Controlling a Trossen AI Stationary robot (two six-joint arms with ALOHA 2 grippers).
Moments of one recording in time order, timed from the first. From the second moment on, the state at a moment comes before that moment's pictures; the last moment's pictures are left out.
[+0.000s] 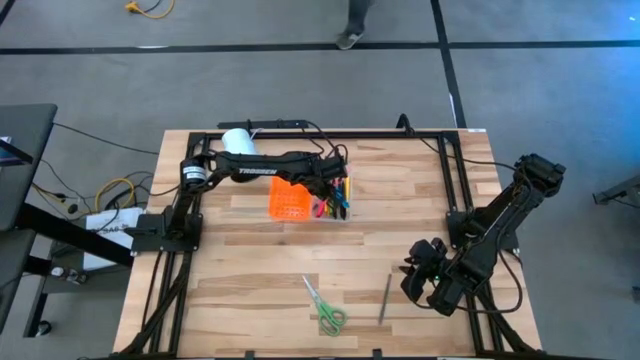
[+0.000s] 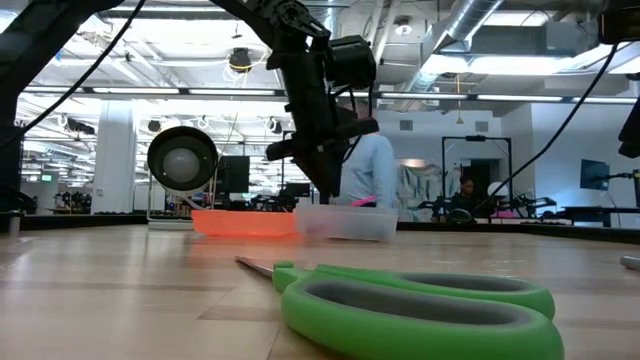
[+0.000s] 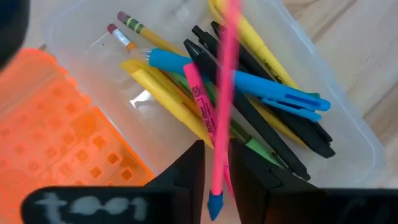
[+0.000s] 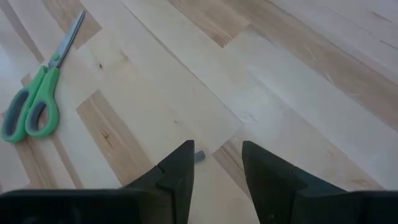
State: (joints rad) left arm 0.22 2.08 1.66 -0.78 -0.12 -0.57; right arm 0.91 1.36 0.79 -0.81 0.60 1.57
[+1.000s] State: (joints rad) left arm -0.01 1.73 1.60 -0.87 0.01 0.12; right arm 0.90 1.36 0.79 -0.62 0.55 1.92
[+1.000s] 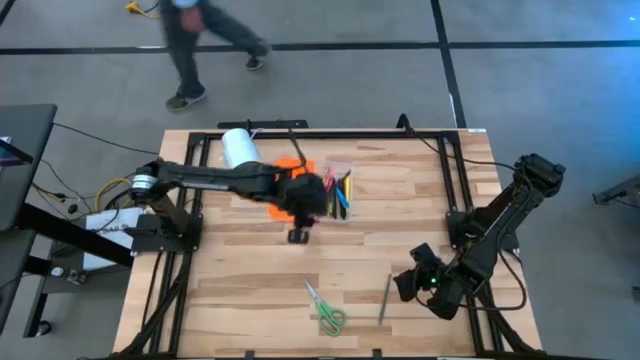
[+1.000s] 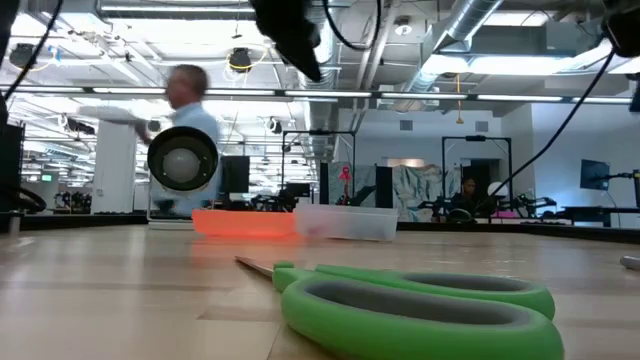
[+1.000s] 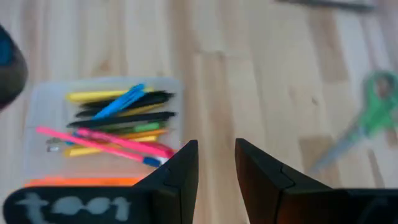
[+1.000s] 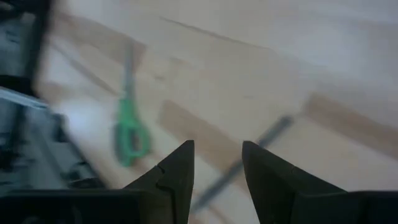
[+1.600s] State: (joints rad) left arm -0.19 1.26 0.90 -0.57 -0.07 -0.12; right arm 0.80 1.73 1.07 -0.59 0.35 2.02
